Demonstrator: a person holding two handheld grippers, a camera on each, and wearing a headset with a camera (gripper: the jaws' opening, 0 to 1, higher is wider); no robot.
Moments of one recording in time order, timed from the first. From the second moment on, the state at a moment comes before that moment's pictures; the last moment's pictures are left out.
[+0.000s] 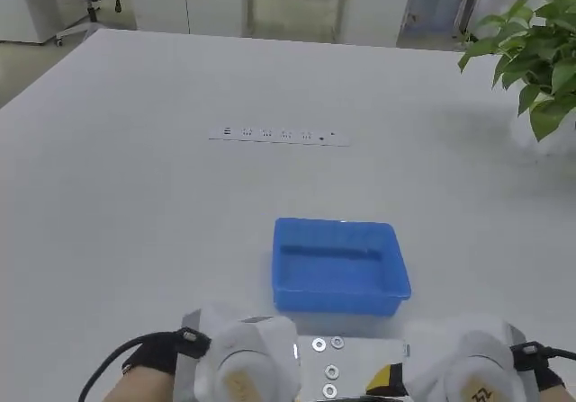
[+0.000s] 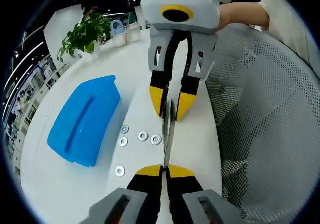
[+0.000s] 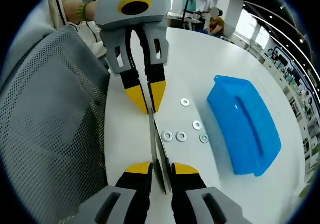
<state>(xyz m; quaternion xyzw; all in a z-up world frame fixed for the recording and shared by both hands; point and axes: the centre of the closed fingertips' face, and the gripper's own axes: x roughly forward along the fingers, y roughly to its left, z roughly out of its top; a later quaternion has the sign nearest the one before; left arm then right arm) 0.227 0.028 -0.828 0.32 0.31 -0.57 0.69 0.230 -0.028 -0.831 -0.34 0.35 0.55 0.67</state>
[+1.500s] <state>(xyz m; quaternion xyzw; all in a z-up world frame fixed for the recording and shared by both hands) 0.222 0.040 -0.719 0.26 0.22 -0.57 0.74 0.234 0.026 -0.799 -0.29 0.26 0.58 0.71</state>
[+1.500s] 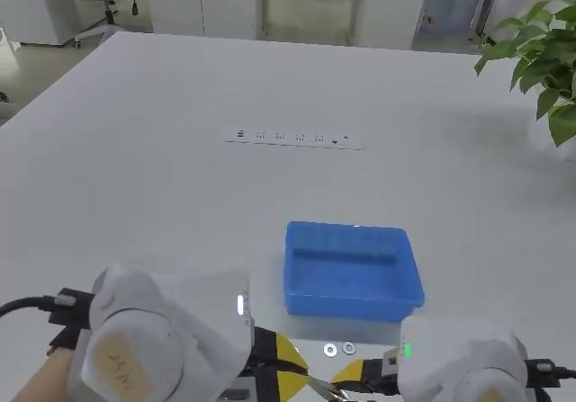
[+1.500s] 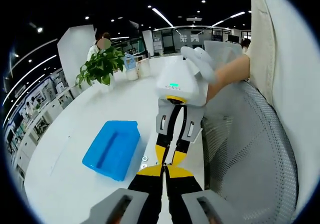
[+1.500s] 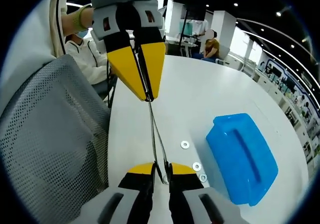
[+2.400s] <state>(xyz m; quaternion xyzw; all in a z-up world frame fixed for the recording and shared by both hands) 0.226 0.021 -0.712 0.23 0.22 -0.60 0.74 0.235 0.037 -0.781 -0.24 0.25 0.59 0.73</state>
